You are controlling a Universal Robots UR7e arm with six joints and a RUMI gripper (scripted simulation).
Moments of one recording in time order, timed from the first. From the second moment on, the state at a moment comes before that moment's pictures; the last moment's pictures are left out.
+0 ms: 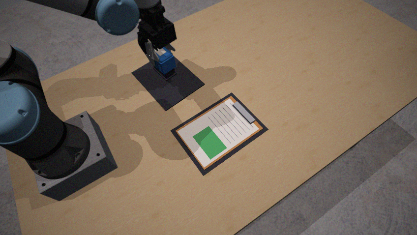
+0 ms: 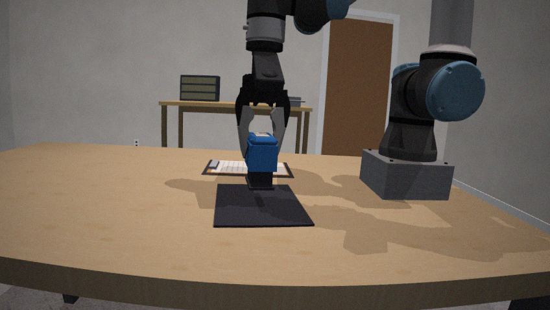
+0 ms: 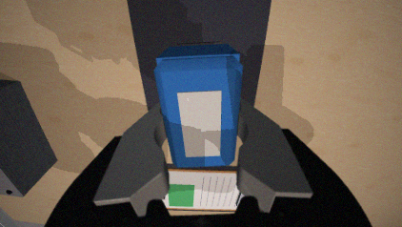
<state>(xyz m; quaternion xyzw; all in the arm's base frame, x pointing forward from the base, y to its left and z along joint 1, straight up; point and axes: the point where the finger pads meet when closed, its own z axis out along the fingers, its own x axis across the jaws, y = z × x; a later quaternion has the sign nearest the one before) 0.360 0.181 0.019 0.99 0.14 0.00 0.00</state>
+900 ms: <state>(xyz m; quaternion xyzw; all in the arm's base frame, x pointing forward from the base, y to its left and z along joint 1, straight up) 0.385 0.113 0.024 0.99 0.12 0.00 0.01</state>
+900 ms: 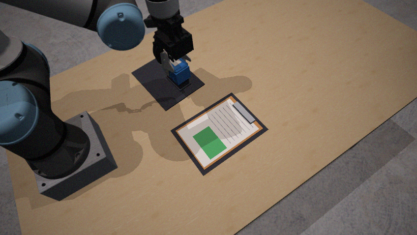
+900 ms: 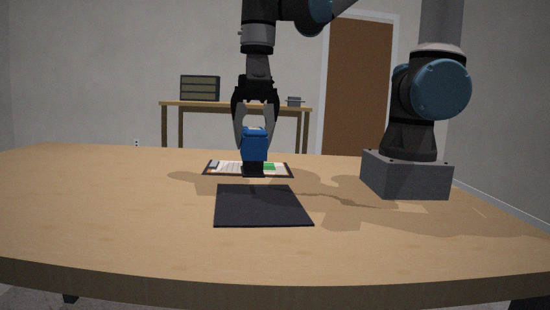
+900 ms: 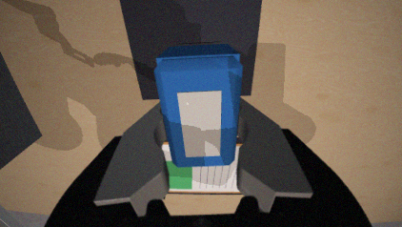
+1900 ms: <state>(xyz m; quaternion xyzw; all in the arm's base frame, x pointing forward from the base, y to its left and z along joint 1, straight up) 0.383 -0.116 0.027 1.00 0.08 0.00 0.00</state>
